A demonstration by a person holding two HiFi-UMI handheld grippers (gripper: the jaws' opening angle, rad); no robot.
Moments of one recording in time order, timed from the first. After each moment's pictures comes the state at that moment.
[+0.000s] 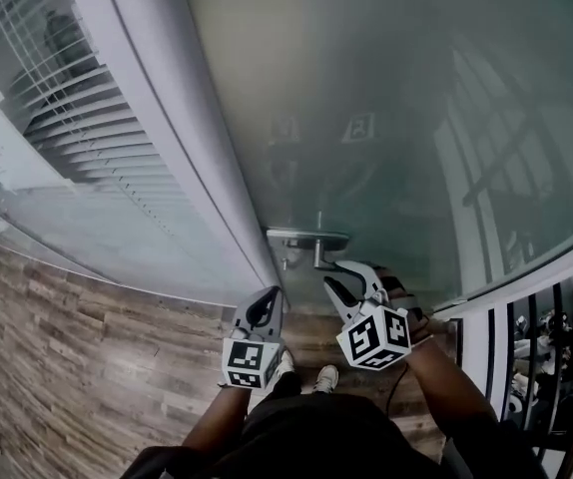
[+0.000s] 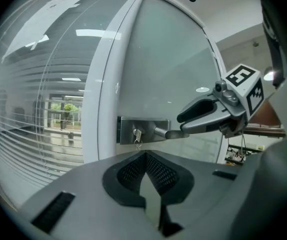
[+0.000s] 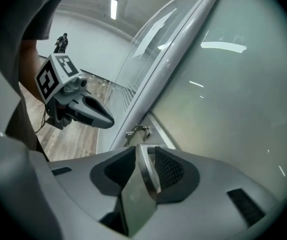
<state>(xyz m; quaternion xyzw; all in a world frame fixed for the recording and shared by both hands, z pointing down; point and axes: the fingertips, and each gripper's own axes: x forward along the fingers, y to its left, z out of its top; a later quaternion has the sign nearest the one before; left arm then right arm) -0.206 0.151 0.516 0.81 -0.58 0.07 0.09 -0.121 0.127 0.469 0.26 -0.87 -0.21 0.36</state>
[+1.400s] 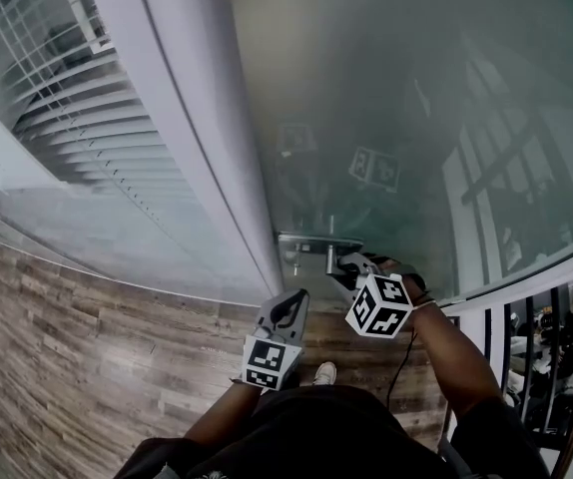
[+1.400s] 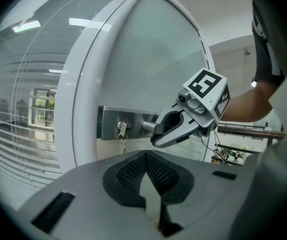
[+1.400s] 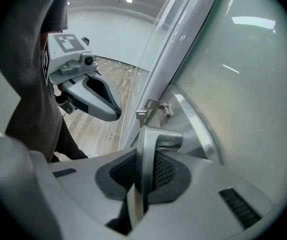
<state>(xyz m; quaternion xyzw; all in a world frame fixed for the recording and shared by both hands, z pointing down) -0.180 0.135 0.535 0.85 -0.51 0.08 0.10 -0.147 0.095 0.541 0.10 -0.86 -0.18 0.47</state>
